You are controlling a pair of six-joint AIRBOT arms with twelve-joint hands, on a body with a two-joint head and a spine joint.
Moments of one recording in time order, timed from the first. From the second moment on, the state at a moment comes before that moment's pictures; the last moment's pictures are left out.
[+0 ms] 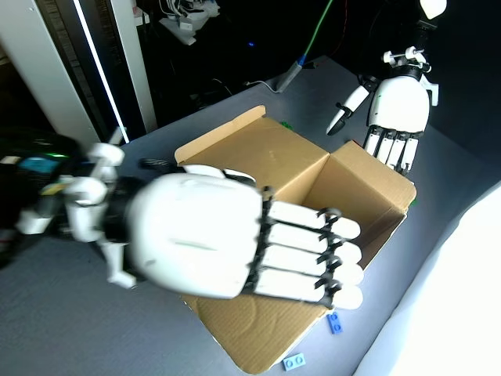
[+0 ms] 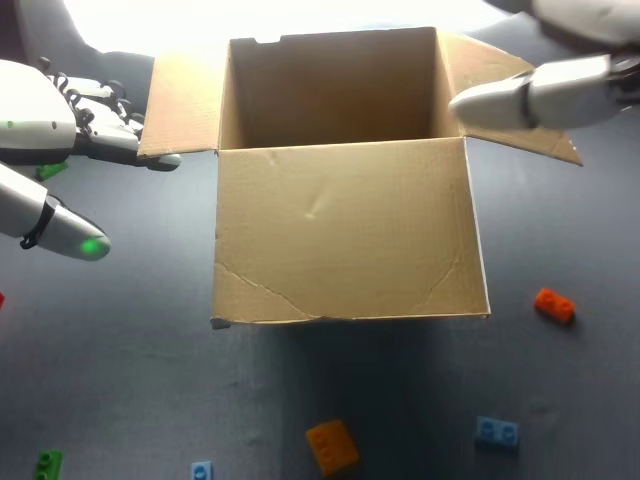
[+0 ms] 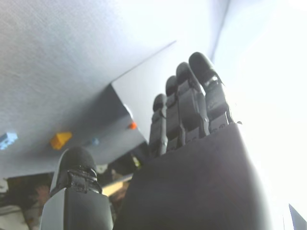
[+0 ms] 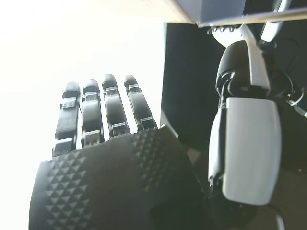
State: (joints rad) left arm 0.33 -1.03 1.72 1.59 -0.81 -0.37; right arm -0.07 -0.95 1.17 -0.13 0.35 -0.90
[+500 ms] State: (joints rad) left arm 0.21 -1.04 1.78 1.60 -0.80 -0.37; right arm -0.28 -0.79 1.13 0.01 0.39 -0.97
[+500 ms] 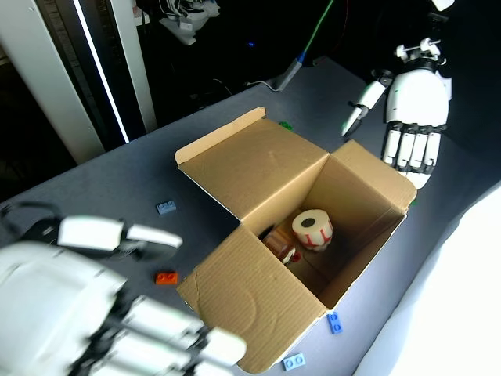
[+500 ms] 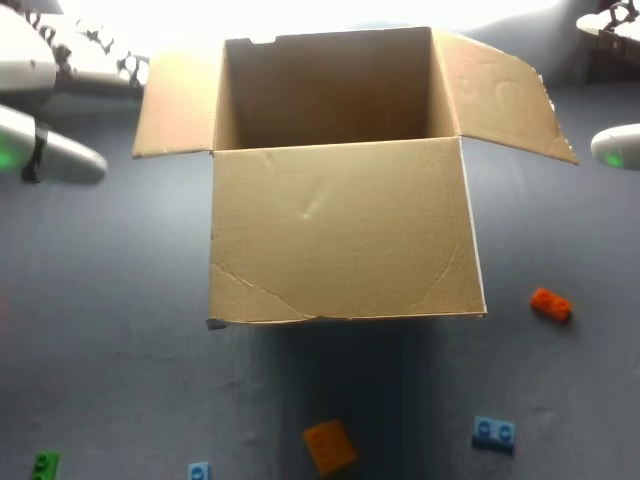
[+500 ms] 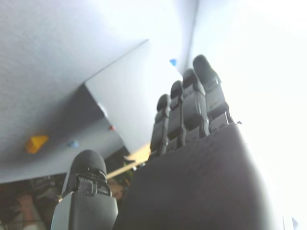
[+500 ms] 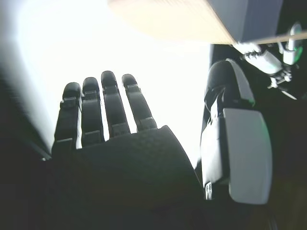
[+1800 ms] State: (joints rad) left arm -0.07 -1.02 1.64 1.90 -0.96 -0.47; right arm -0.65 -0.92 1.13 0.13 0.58 -1.02
